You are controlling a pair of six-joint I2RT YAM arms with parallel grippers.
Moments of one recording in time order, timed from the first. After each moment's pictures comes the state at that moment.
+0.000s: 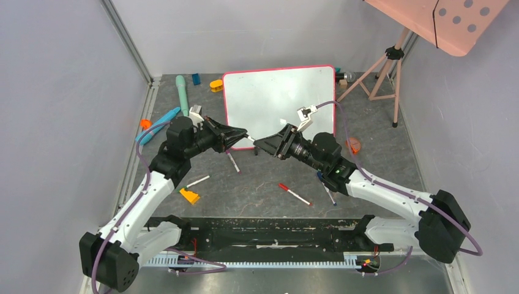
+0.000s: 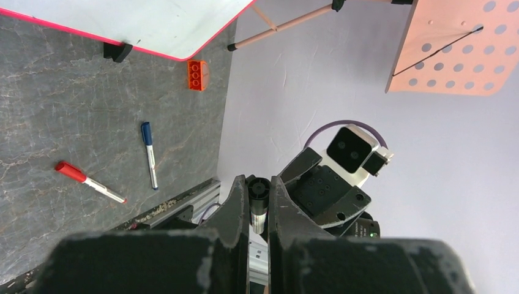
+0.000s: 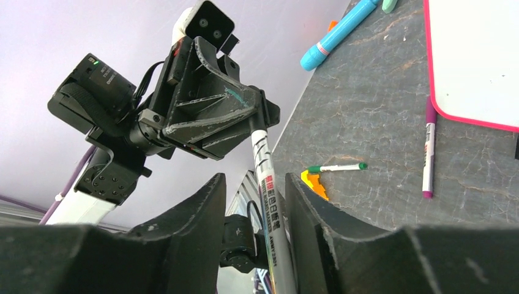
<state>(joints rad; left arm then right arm) -0.36 0.97 0.79 -0.09 0.44 -1.39 0.82 1.18 0.72 0.48 -0.14 0.98</state>
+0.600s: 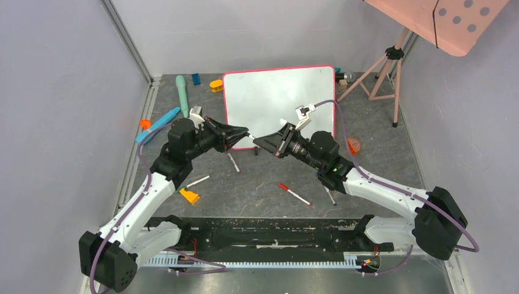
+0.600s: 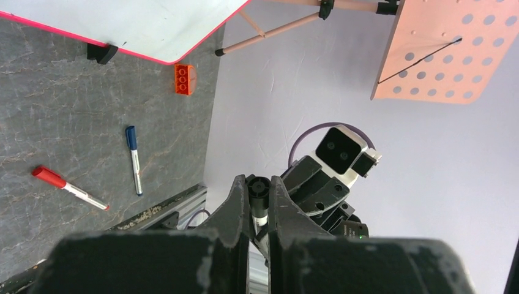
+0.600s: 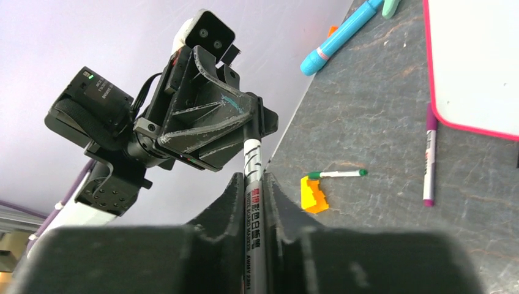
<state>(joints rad) -0.40 0.97 0.77 -0.04 0.40 -1.44 0.82 1.22 0.74 0.51 -0.14 0.98</state>
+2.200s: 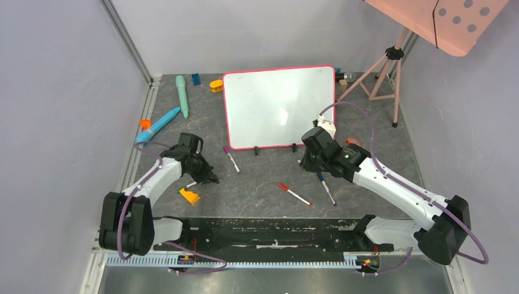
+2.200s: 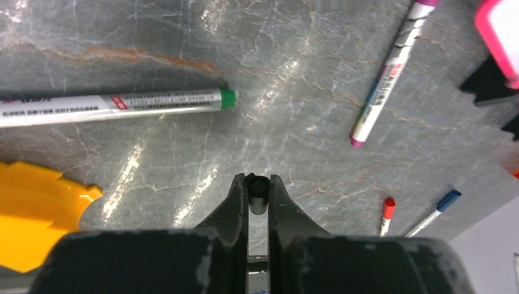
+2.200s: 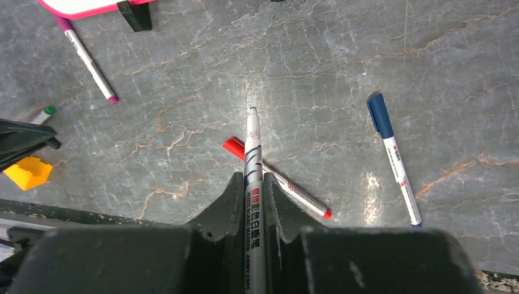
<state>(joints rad) -0.16 1.23 0.66 -0.63 0.17 -0.87 0.77 1.19 1.00 -0.75 0.27 0.81</state>
